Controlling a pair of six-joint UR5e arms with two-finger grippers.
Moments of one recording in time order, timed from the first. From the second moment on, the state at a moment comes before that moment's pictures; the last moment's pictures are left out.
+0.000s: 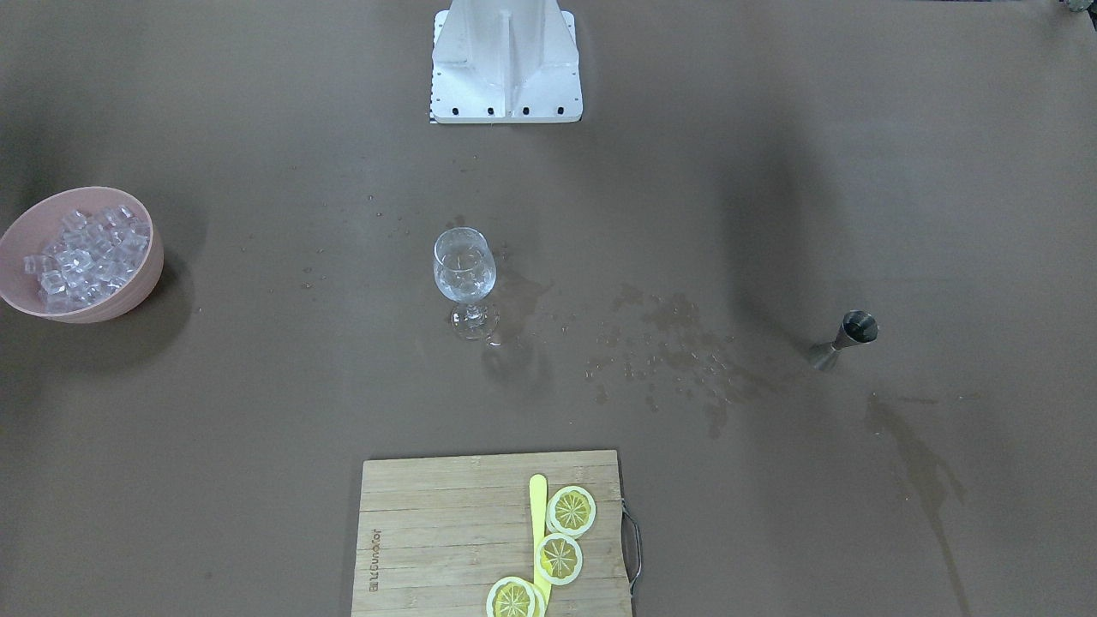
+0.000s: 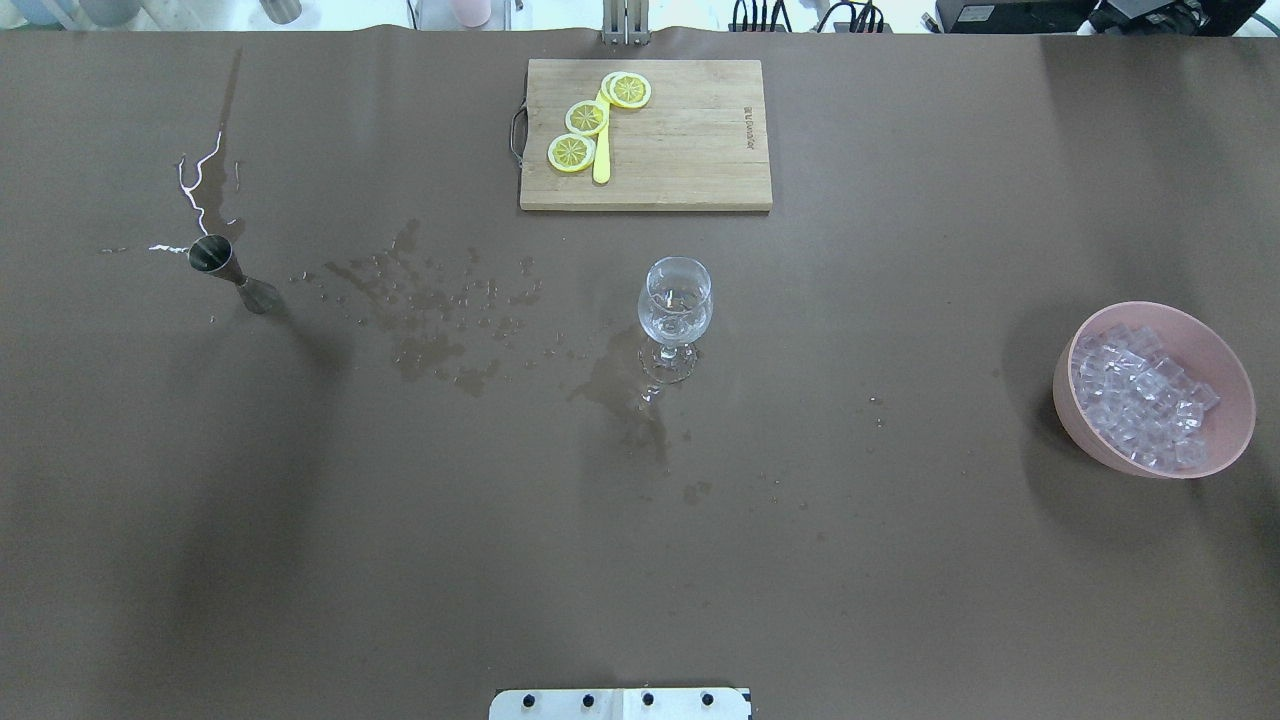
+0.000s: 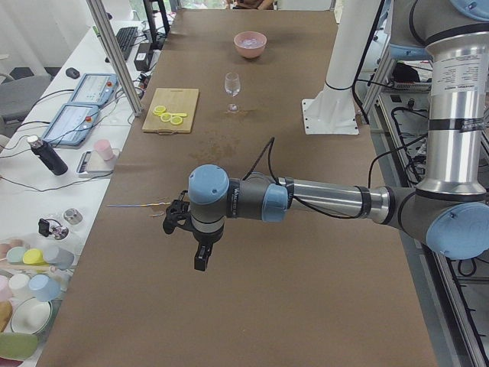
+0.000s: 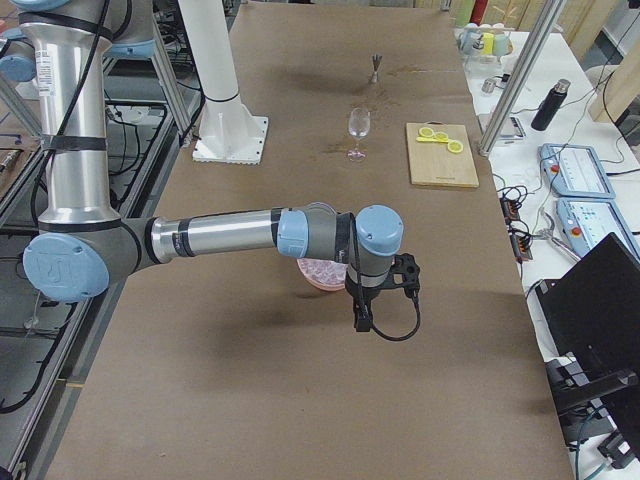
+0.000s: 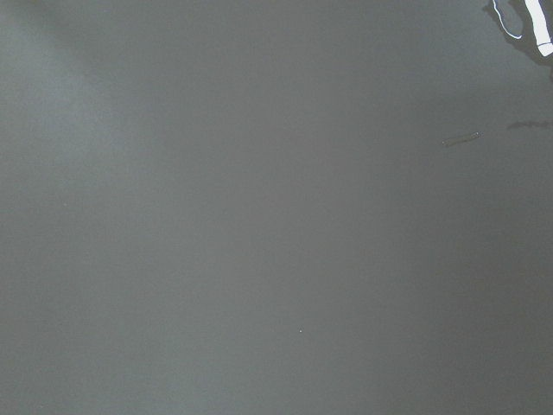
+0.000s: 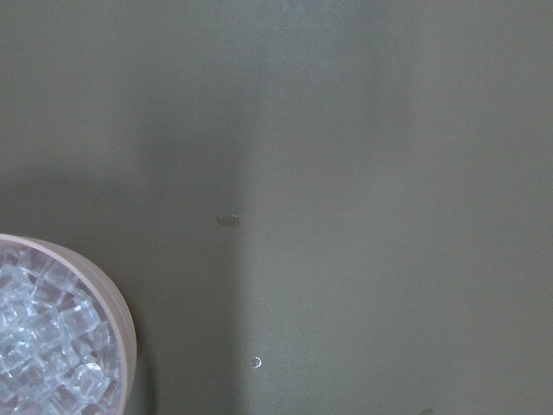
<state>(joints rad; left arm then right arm) -1.63 -1.52 -1.72 -1.58 -2.31 0.13 1.58 -1.58 1.73 -1.77 2.36 -0.14</state>
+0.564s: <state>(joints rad) -1.63 -1.54 -1.72 -1.59 -2.32 0.14 1.58 -1.58 1.73 -1.77 2.36 -0.14</state>
